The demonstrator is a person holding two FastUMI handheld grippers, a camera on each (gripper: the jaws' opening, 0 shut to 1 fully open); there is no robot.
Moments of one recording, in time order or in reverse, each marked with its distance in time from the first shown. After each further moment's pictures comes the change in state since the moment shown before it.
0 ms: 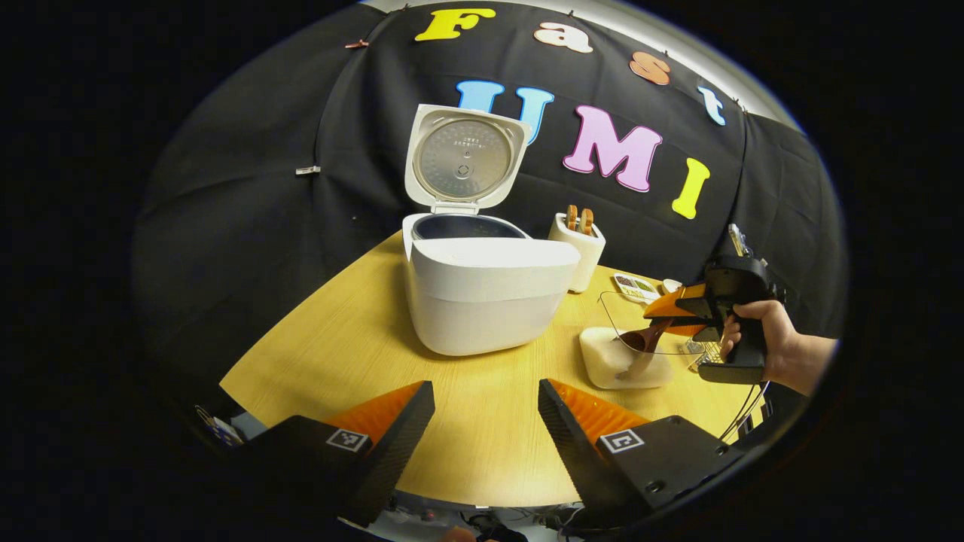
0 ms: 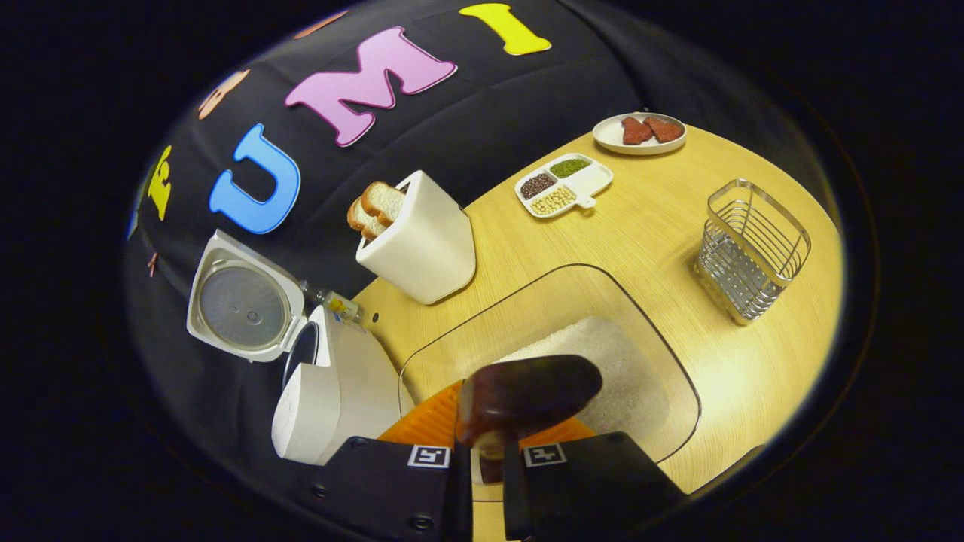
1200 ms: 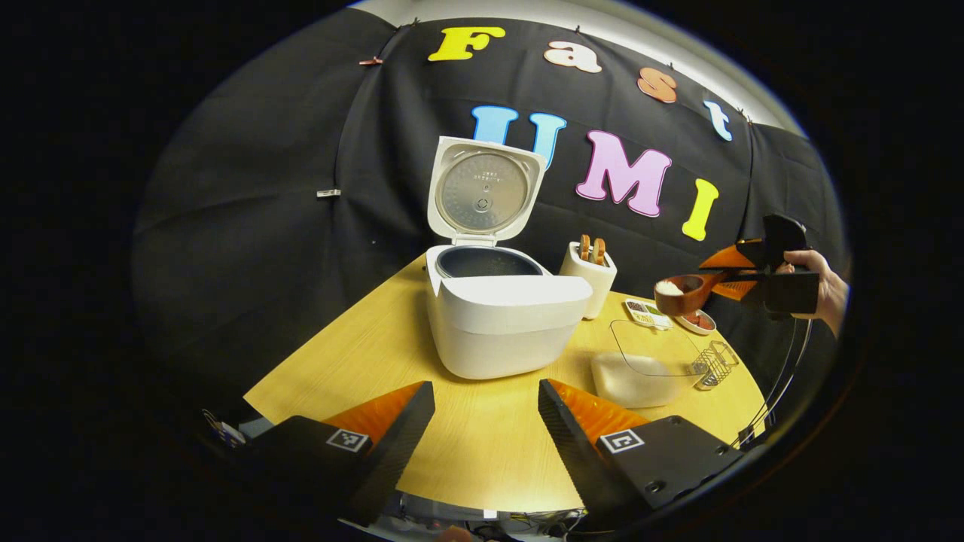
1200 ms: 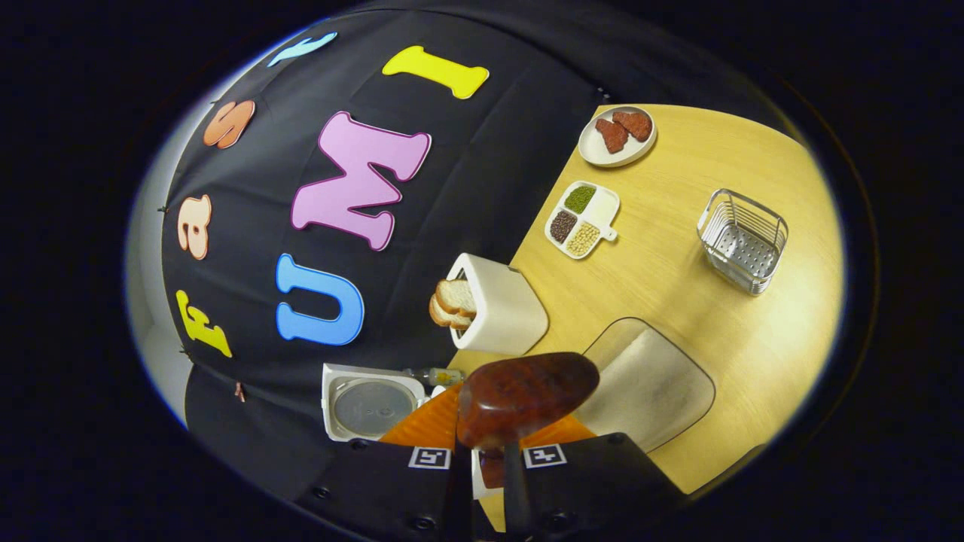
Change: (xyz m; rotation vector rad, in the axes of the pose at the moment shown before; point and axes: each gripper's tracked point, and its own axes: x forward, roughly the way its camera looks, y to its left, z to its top) left arm -0.024 0.020 0.023 -0.040 -0.092 0.054; right arm -0.084 0.085 0.108 0.406 -0.071 0.224
